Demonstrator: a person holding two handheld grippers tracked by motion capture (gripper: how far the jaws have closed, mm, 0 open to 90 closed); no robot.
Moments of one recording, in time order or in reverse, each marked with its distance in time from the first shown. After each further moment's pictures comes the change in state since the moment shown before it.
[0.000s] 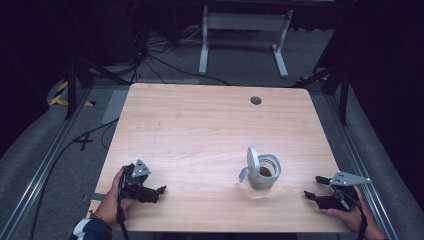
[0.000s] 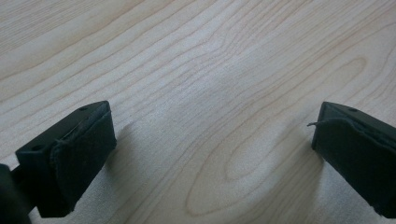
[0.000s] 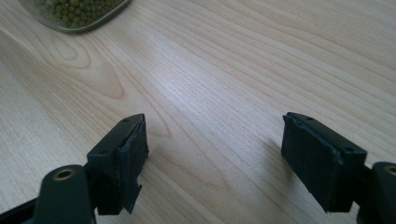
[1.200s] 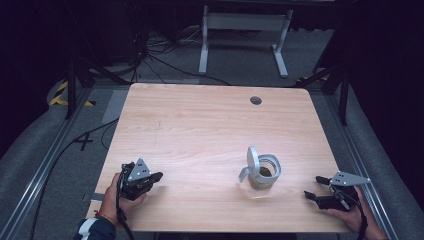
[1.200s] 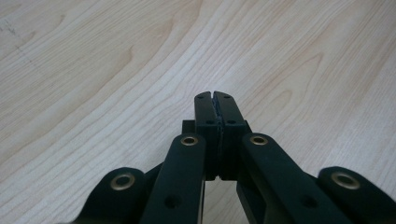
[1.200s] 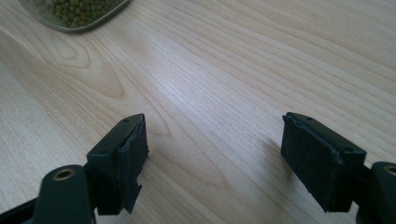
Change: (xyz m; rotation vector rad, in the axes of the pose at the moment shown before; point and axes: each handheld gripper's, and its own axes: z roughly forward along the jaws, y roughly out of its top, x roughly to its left) left arm -0.013 0.019 -0.027 -0.101 -0.060 0.156; right arm 0.000 0.000 -0.001 0.002 0.000 0.005
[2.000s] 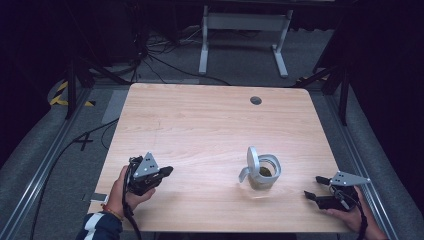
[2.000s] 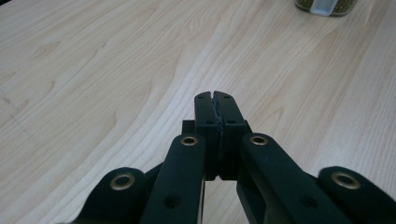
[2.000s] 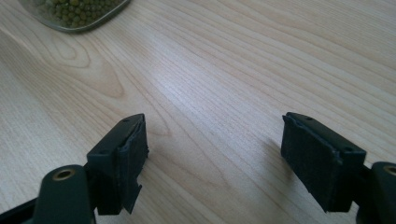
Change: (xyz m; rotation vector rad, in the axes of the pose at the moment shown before) left arm -0.014 0.040 -0.005 -0.077 -0.036 0.065; right arm 0.000 0.000 0.000 0.000 0.000 0.000
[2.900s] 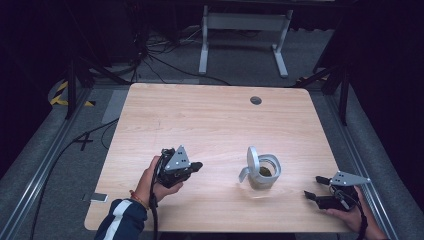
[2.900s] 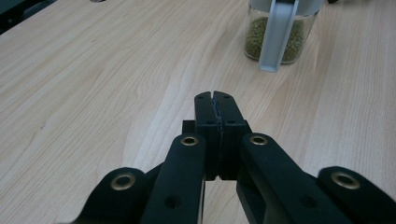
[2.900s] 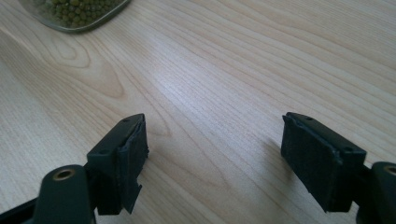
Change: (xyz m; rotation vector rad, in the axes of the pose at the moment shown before) left arm -0.028 0.056 0.039 -0.041 -0.128 0.100; right arm 0.000 0.000 0.000 0.000 0.000 0.000
